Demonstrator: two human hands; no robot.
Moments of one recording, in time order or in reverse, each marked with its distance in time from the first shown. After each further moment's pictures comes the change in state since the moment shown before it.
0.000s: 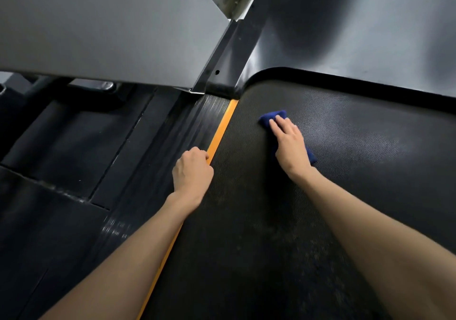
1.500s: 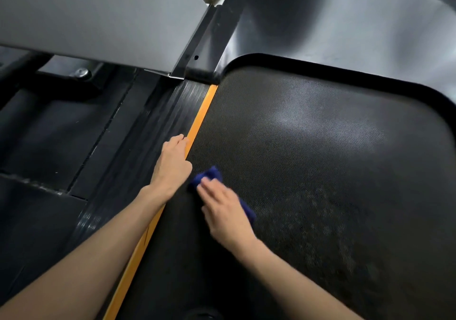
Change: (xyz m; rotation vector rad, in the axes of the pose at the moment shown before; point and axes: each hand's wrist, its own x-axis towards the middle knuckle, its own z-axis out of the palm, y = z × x) left_hand -0.013 -0.019 0.008 -0.051 -0.173 0.099; right_hand -0.176 -0.084 0.047 0.067 -0.051 -0.329
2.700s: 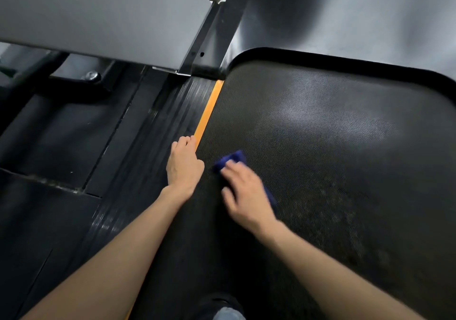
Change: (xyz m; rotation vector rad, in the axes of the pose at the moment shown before) left_hand -0.017 0.003 0.009 0.090 0.113 -0.015; right_hand 0.001 0.009 -0.019 0.066 0.049 0.189
